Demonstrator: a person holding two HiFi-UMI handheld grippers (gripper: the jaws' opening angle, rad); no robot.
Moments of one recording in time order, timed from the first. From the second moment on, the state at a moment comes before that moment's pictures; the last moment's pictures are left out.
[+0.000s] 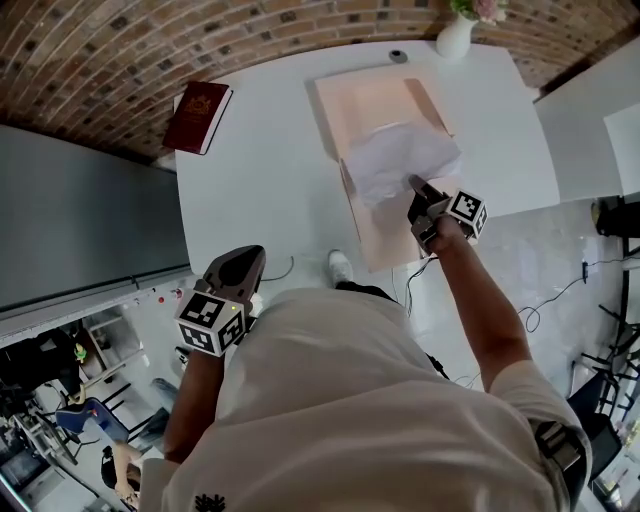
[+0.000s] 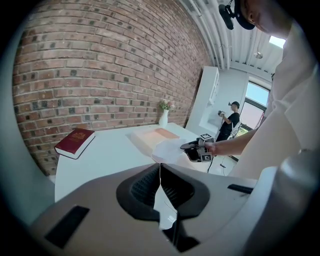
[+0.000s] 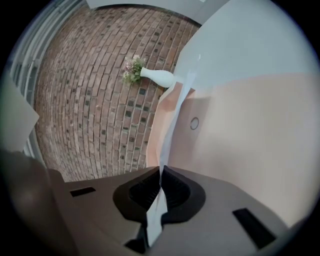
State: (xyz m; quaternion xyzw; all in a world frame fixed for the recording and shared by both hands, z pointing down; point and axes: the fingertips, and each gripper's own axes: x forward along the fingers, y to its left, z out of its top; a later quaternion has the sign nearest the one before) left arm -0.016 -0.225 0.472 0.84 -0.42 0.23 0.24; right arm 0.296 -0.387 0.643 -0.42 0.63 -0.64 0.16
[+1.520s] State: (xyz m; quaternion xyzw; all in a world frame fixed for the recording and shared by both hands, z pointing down) left arm -0.066 -0.212 0.469 0.78 -0.50 0.24 0.27; right arm 0.259 -0.522 0.673 -0.45 0.60 -0.63 0.18
